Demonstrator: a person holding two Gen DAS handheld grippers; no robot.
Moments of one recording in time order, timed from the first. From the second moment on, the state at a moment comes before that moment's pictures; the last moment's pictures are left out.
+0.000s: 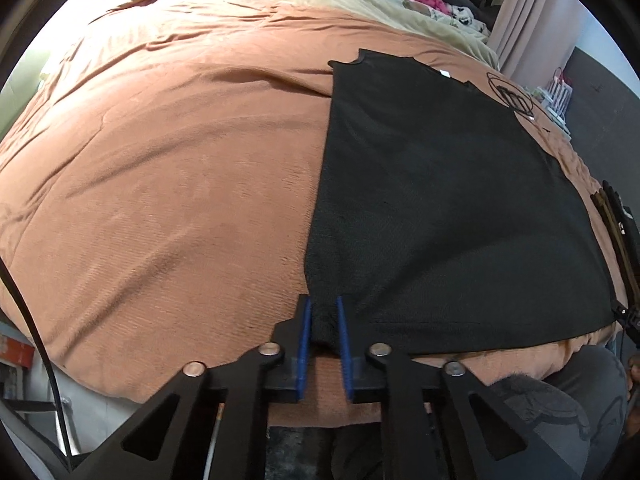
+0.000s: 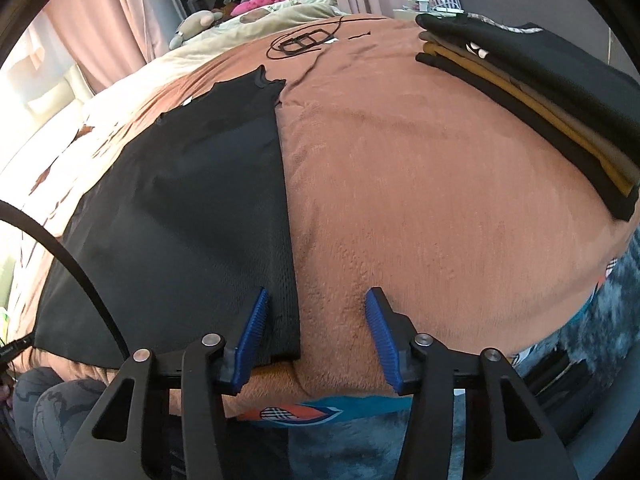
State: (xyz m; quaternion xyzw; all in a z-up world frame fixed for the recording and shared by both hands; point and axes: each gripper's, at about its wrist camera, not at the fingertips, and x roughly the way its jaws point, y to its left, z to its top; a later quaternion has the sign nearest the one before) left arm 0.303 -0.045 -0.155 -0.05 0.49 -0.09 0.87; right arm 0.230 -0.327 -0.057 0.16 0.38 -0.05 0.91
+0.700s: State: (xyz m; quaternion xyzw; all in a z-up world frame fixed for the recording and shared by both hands) left arm 0.288 -0.039 -0.115 -0.06 0.43 -0.08 0.90; right arm 0.220 -0.322 -0.030 0.16 0.35 0.00 0.92
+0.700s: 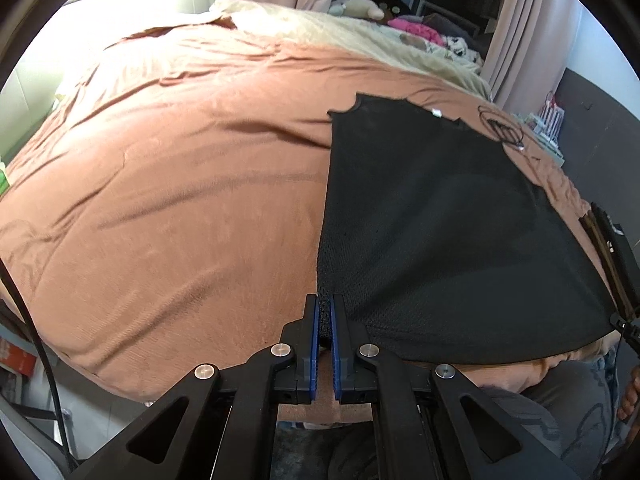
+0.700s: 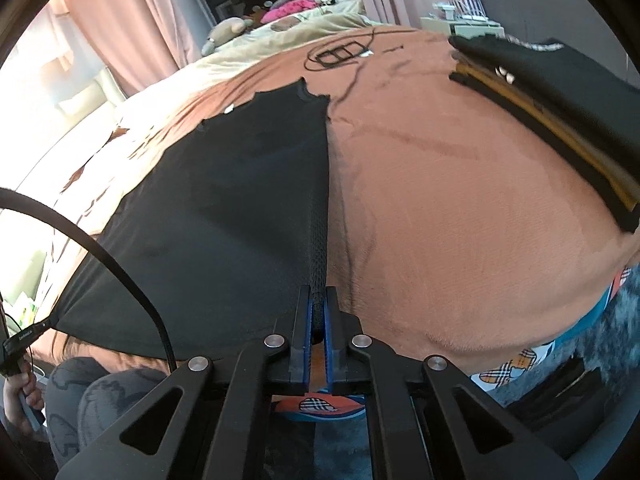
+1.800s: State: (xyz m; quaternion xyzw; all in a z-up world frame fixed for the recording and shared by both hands) left arm 0.168 0.019 -0.023 -0.09 0.34 -0.11 0.93; right arm 0.081 -0.299 0.039 0.10 0.26 0.04 0.96
